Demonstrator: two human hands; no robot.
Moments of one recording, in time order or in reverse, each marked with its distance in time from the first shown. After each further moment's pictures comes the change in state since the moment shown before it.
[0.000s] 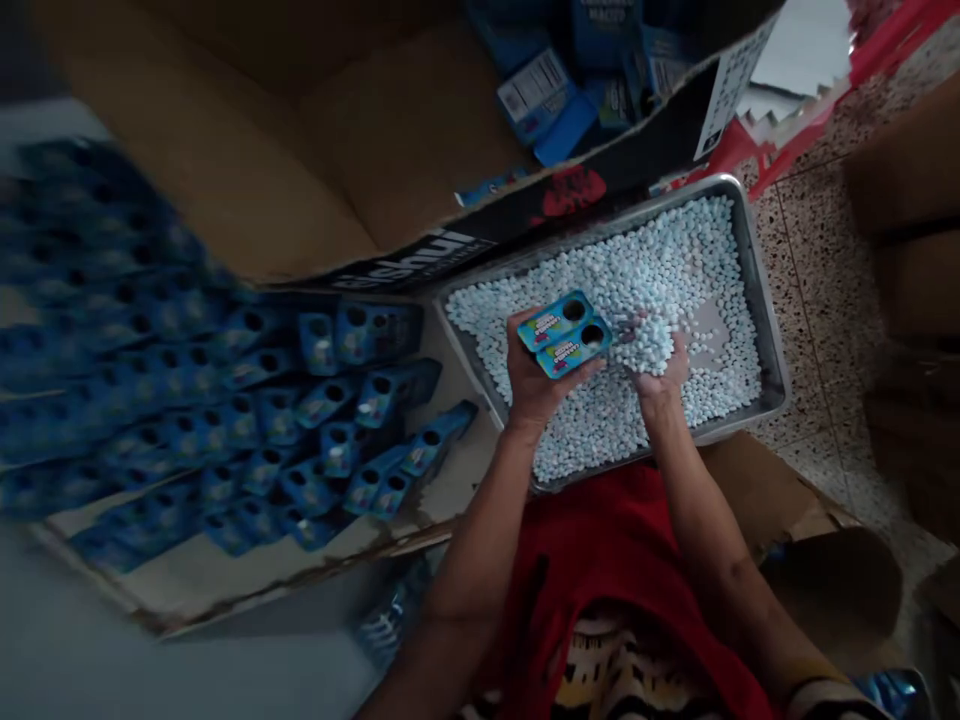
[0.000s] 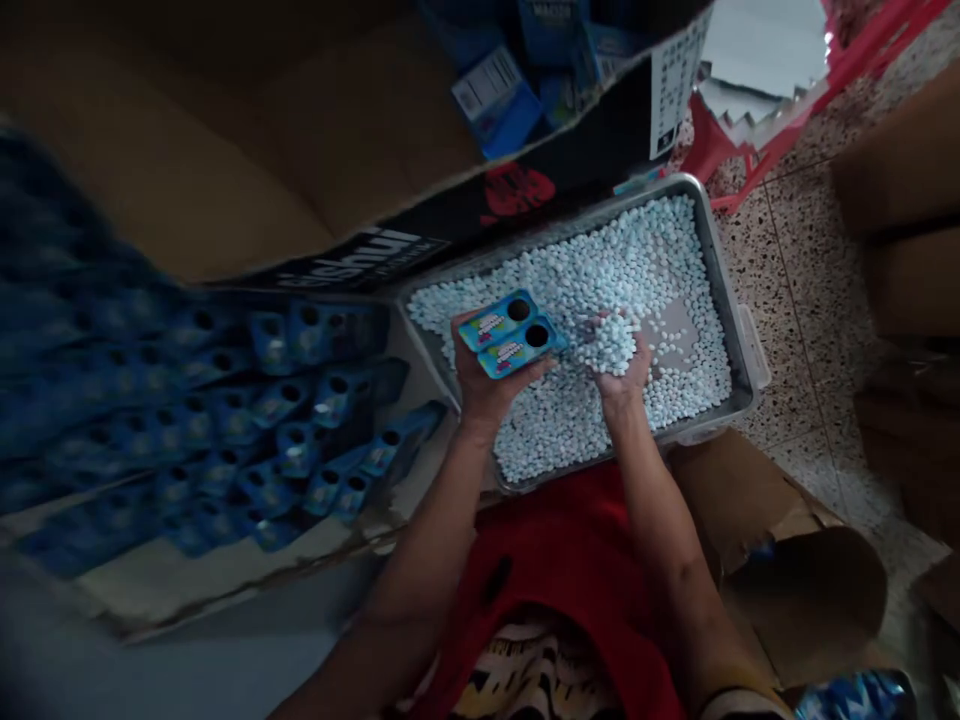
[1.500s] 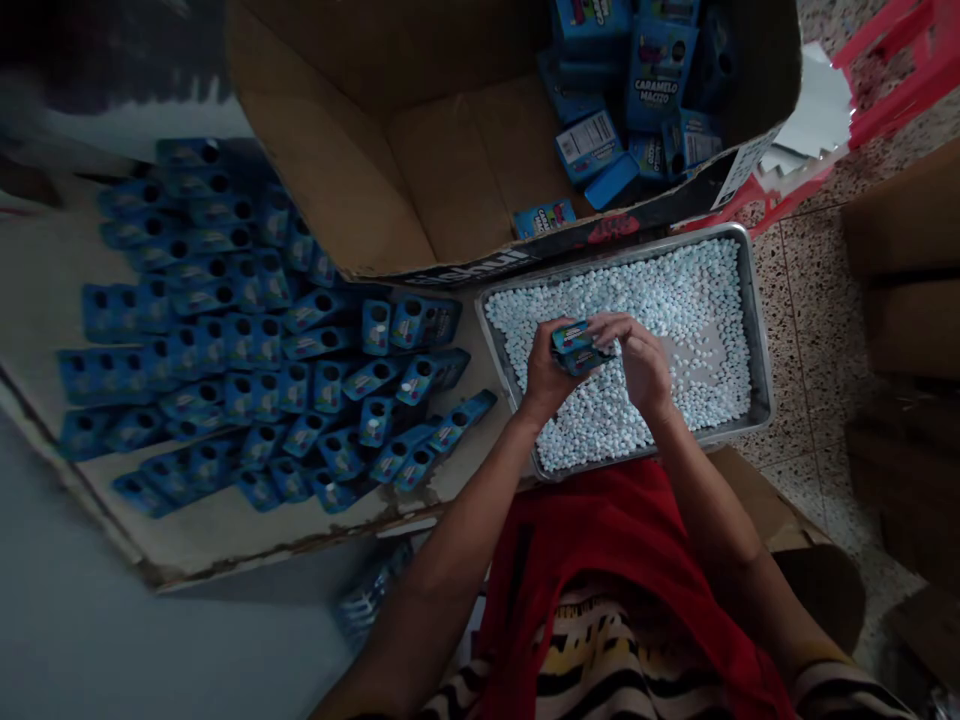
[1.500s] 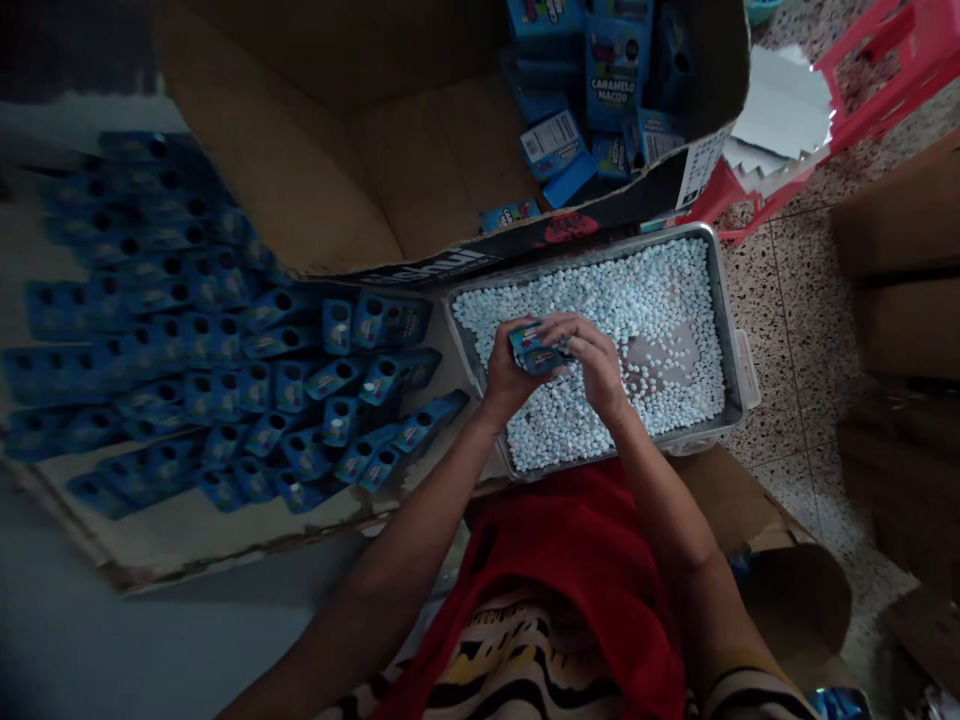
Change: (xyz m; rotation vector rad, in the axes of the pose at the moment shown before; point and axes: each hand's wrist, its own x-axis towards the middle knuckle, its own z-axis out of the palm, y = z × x) left_hand 0.009 -0.013 -0.023 0.161 -0.060 0.049; right_hand -0.055 0.017 0.088 -0.981 -0.608 -0.498
